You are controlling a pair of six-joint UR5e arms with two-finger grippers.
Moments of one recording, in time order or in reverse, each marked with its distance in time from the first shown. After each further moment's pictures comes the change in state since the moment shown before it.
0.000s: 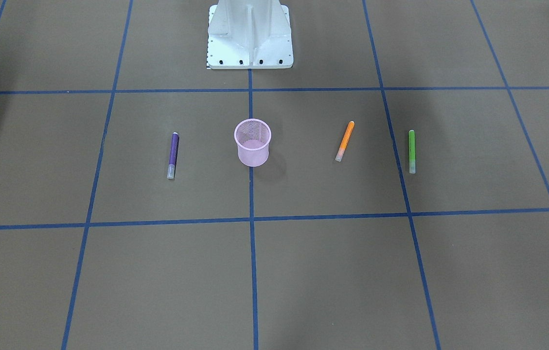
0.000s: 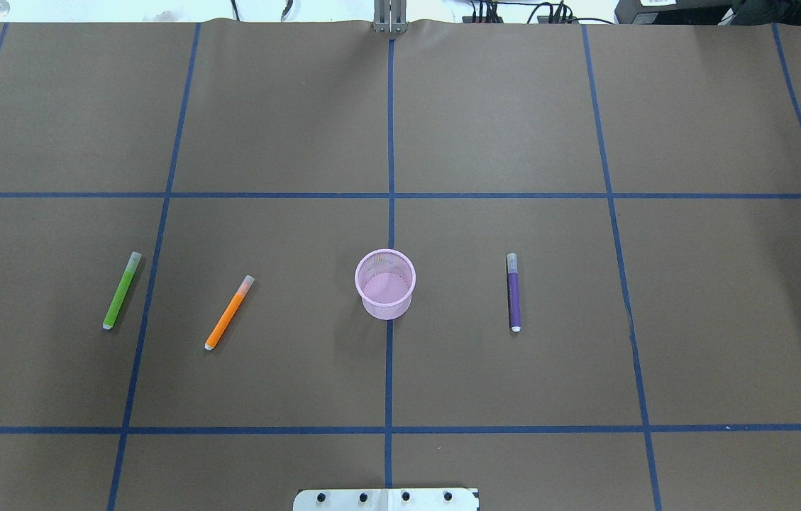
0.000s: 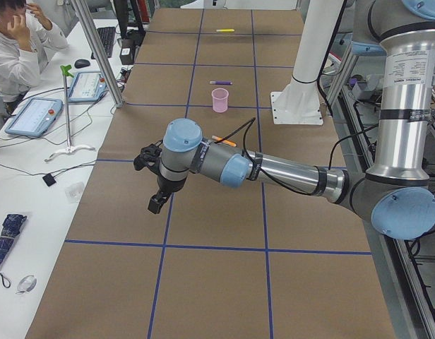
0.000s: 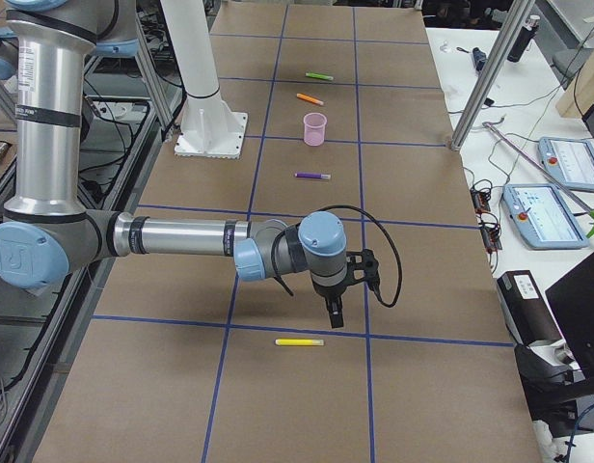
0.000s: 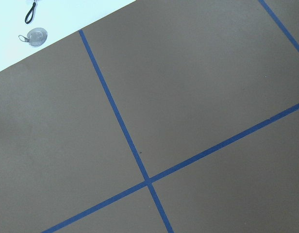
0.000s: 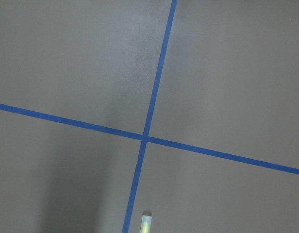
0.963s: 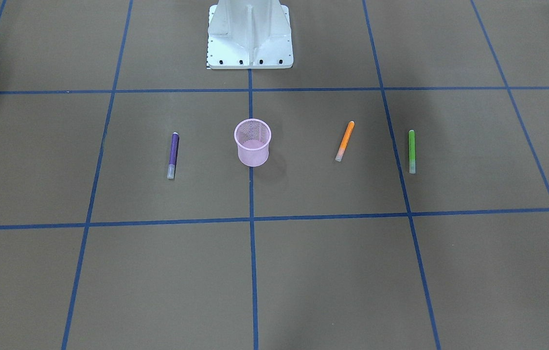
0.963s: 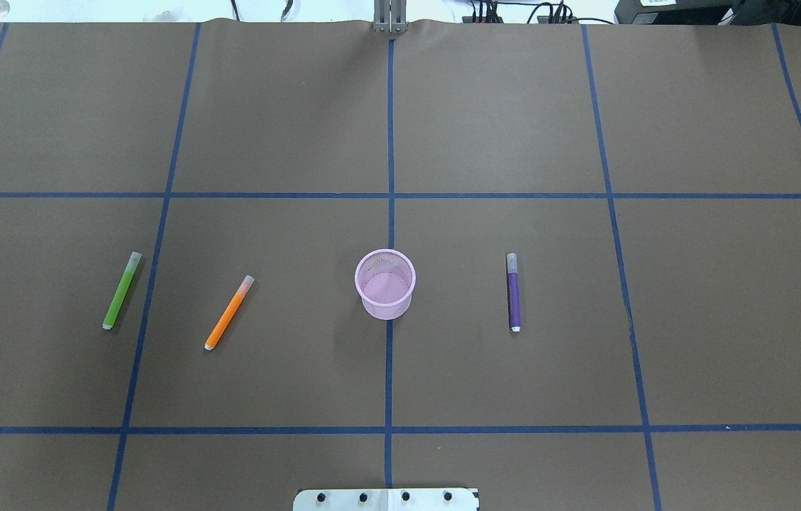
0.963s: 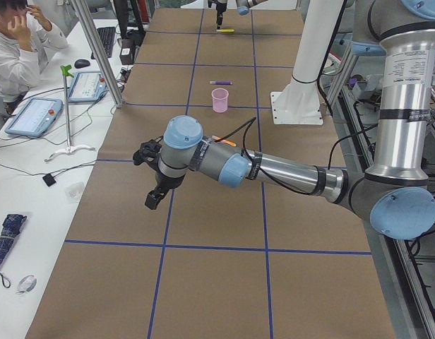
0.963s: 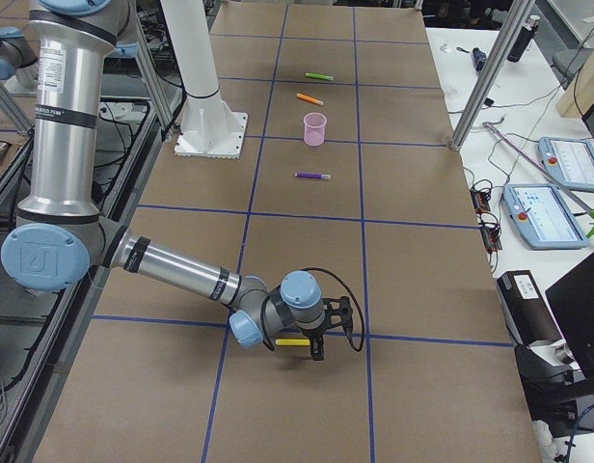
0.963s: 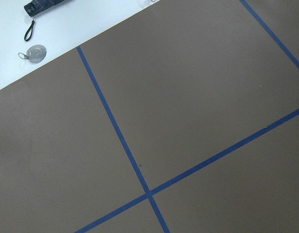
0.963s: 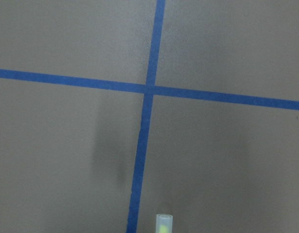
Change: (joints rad) left arm 0.001 -0.004 0.001 -0.046 0.001 -0.001; right arm -0.235 -0.020 -0.383 0.623 -0.122 0.345
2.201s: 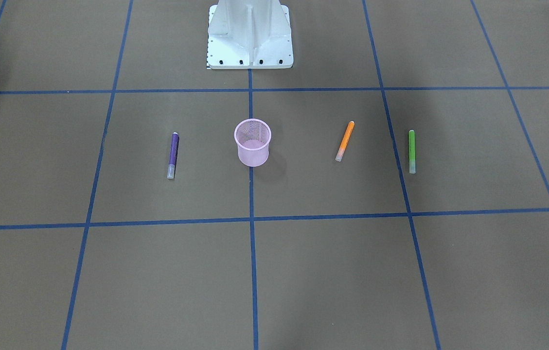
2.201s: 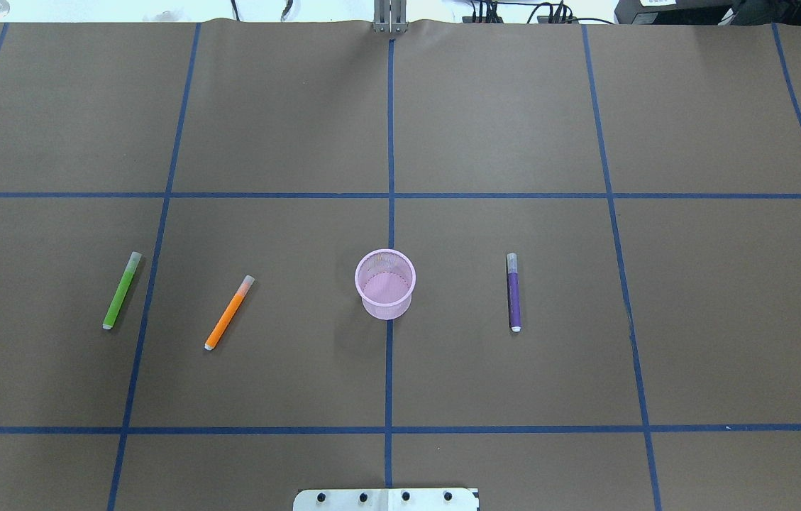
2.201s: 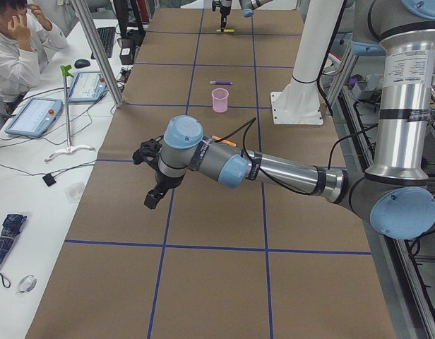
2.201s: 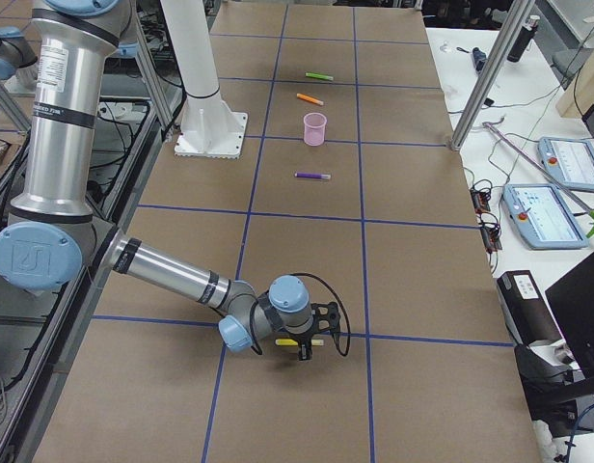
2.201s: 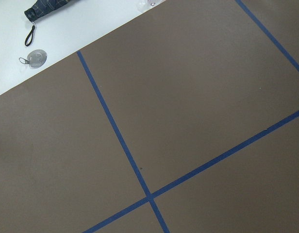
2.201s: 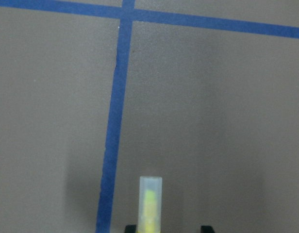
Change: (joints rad) left arm 0.000 0.000 0.001 -0.007 0.000 0.000; right arm -0.031 -0.040 -0.003 0.040 -0.012 0.025
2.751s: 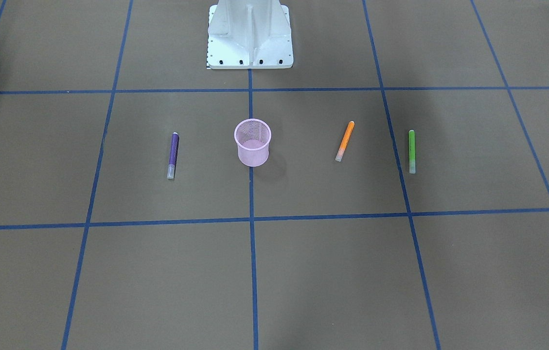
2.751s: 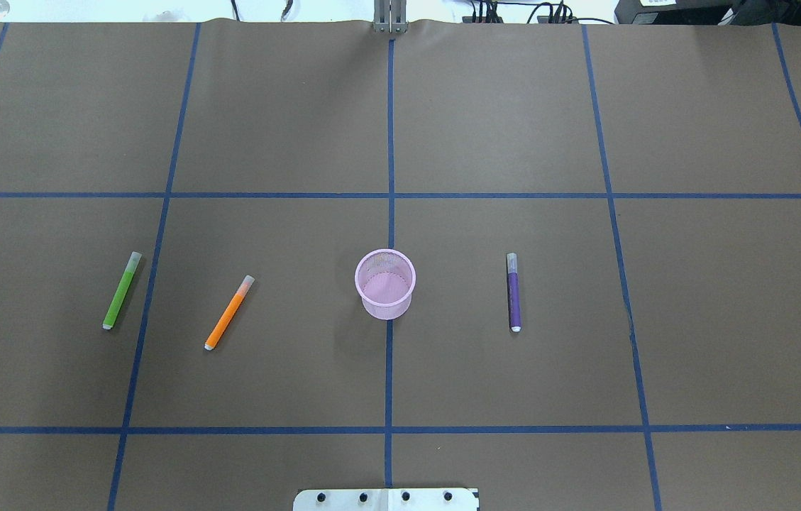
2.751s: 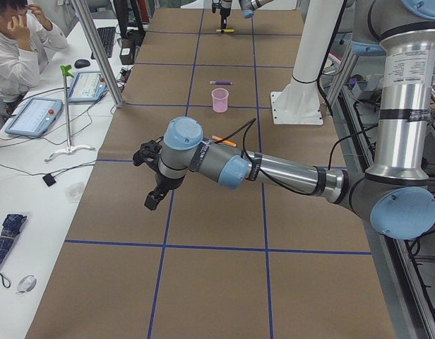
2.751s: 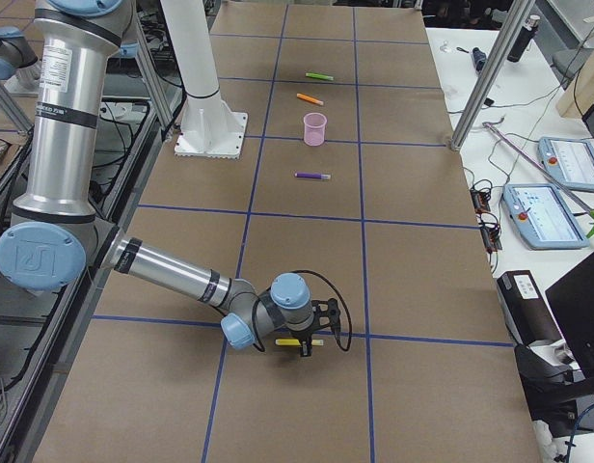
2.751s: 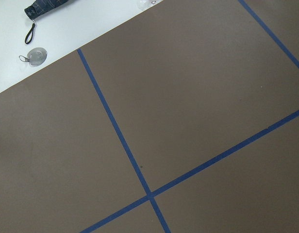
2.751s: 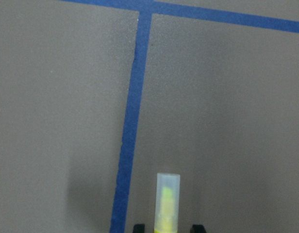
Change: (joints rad) left arm 0.000 0.002 0.004 0.000 0.000 0.000; right arm -0.021 0.004 0.002 0.001 -0.001 -0.008
